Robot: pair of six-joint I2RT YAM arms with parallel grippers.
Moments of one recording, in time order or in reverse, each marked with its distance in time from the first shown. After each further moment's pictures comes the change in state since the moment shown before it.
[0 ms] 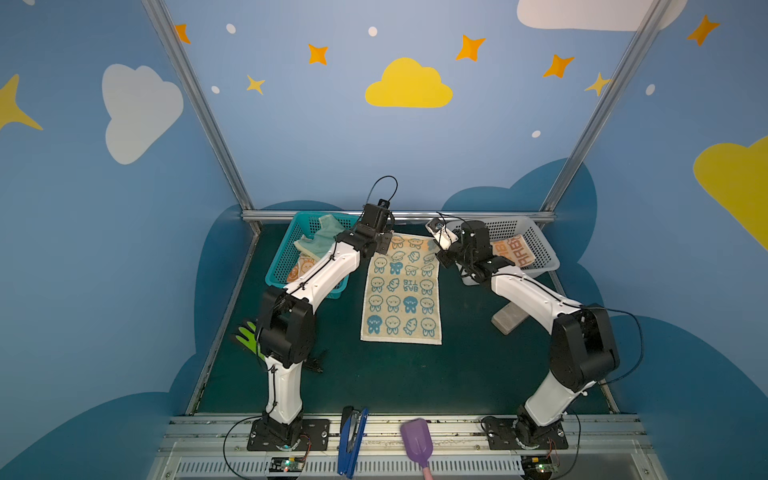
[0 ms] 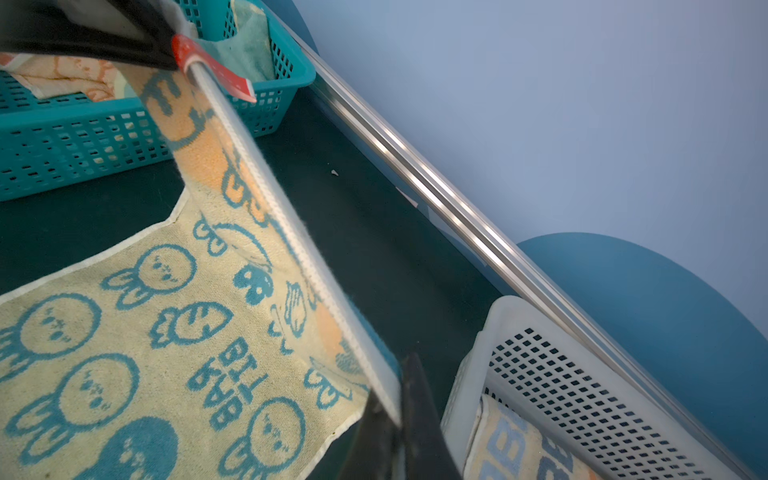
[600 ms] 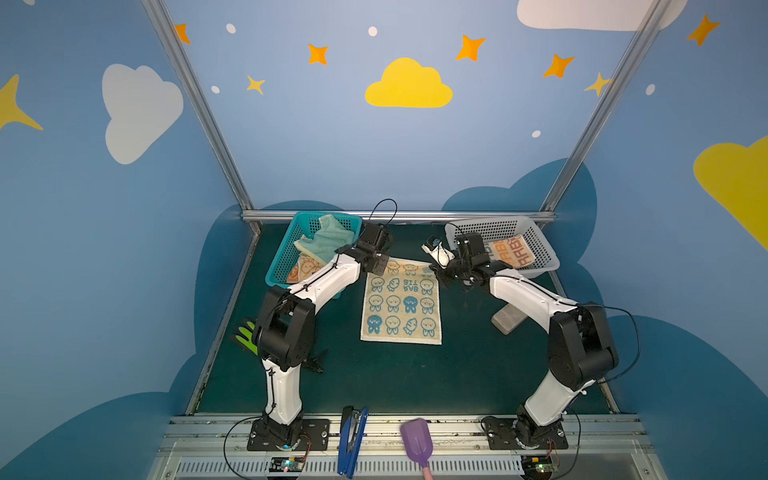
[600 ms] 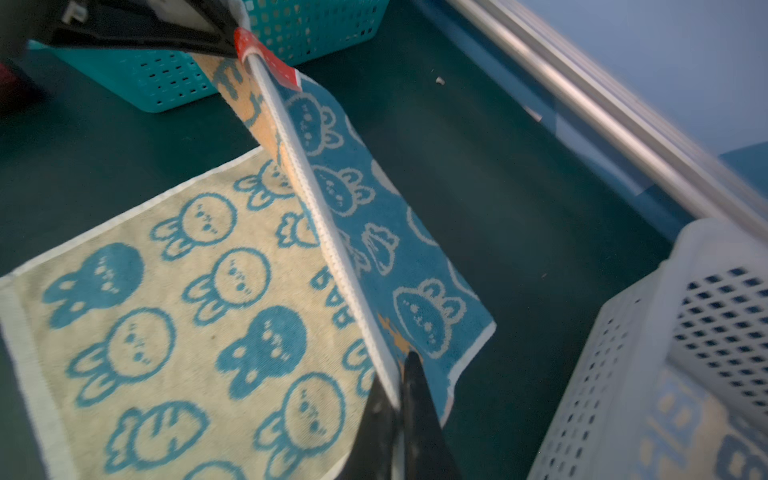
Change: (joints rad) left arm -0.014 -0.078 -0.251 -0.019 0.028 -0.032; right arm 0.005 -0.012 -0.054 -0.266 -0.171 0.081
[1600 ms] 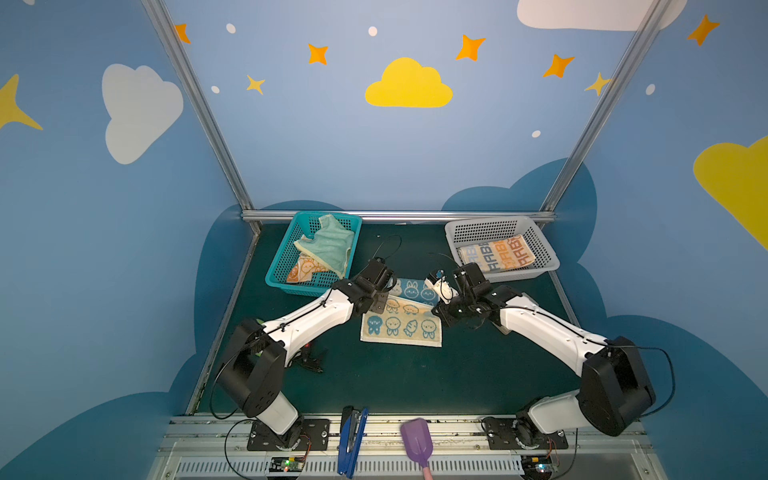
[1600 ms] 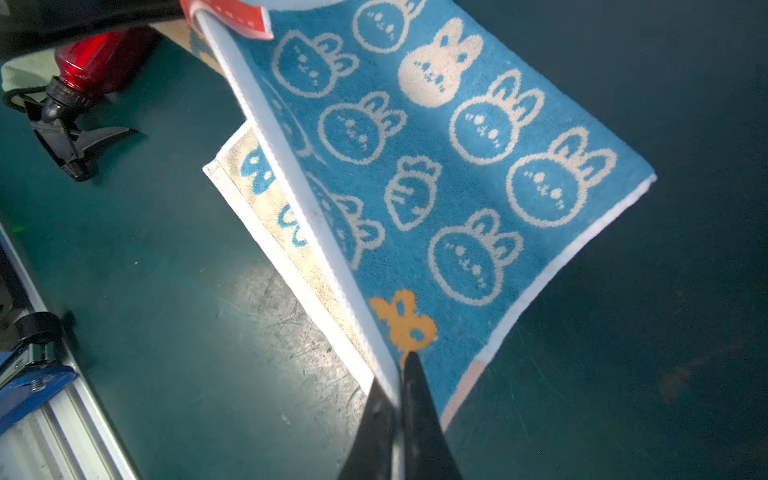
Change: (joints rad) left arm -0.164 -0.302 -0.397 -0.031 -0.031 -0.235; right arm 0.139 -0.253 -0.257 -0.235 -0.009 0.325
